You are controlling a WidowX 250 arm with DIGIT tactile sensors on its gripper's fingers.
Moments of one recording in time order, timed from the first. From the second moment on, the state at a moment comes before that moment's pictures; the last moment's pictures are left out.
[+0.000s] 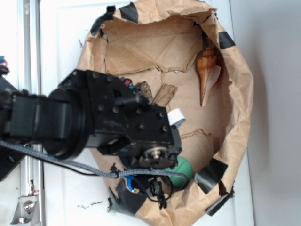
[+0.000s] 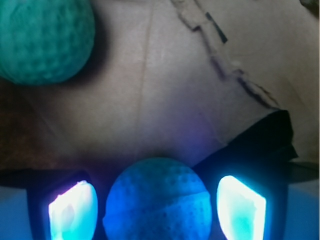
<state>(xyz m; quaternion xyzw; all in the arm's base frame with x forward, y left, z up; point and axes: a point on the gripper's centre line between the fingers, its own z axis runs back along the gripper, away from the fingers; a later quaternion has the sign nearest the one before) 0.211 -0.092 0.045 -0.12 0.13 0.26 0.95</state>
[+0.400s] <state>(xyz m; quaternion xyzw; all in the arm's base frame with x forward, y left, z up) 0.208 -0.097 0.049 -0.13 0.15 0.26 0.95</state>
